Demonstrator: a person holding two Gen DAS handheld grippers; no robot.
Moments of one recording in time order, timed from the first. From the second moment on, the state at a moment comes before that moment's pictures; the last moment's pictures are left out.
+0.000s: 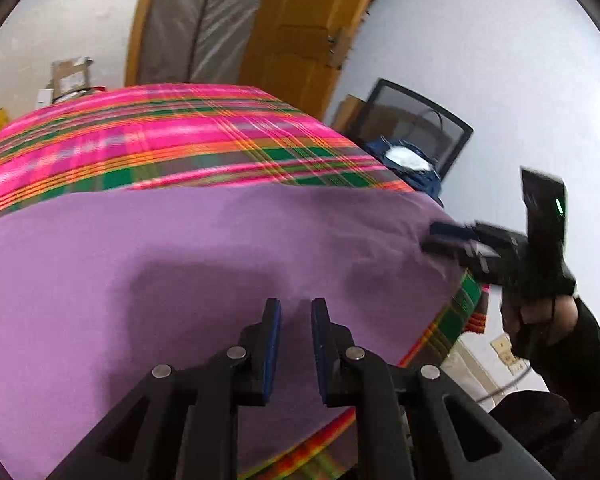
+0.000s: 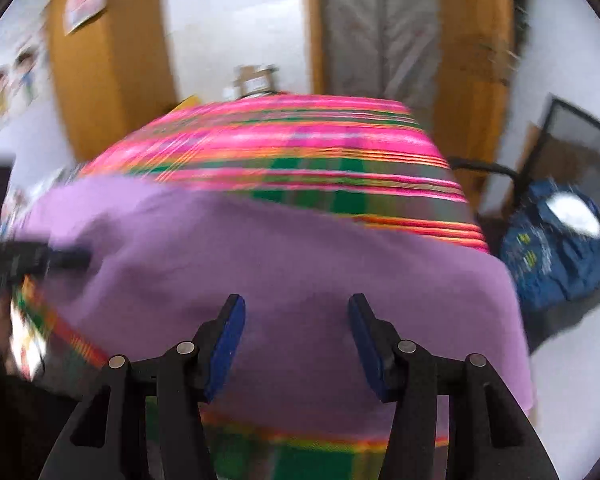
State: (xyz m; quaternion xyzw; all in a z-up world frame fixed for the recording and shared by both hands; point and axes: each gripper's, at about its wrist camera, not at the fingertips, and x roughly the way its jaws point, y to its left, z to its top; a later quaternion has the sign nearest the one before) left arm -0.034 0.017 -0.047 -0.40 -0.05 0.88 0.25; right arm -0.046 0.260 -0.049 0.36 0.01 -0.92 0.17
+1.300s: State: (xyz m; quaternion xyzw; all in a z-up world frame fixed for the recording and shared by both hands) left arm -0.016 -0.050 -0.037 -0.37 -0.10 0.92 0.12; right arm -0.106 0.230 -0.032 0.38 0.00 -0.91 0.18
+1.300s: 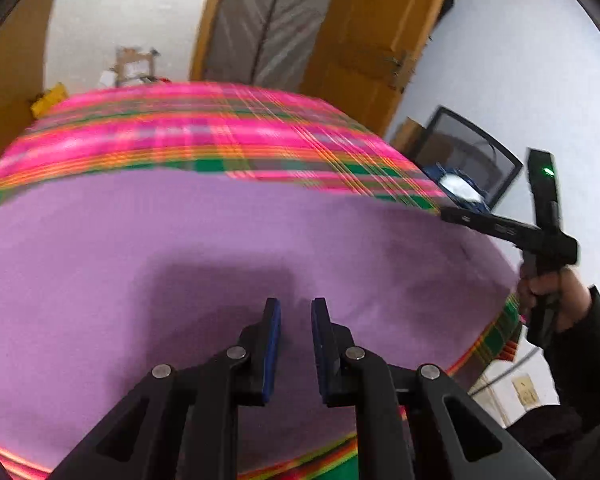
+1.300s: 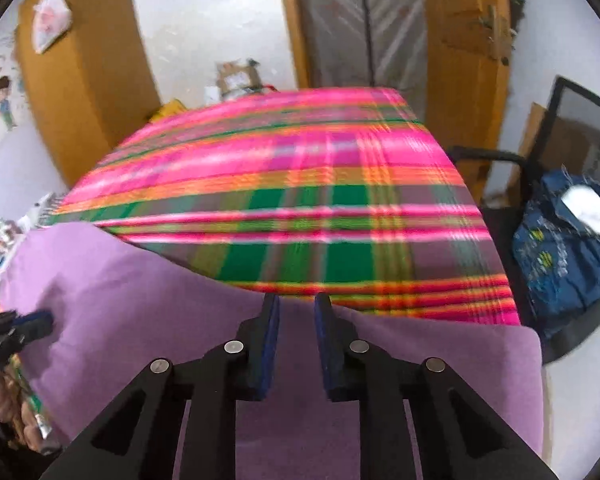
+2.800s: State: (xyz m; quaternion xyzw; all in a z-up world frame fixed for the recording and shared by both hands) left arm 0.104 -0.342 -0.060 -0.27 -0.32 0.88 -0.21; right arm -0.103 0.079 -0.044 0.39 0.04 -0.87 0.30
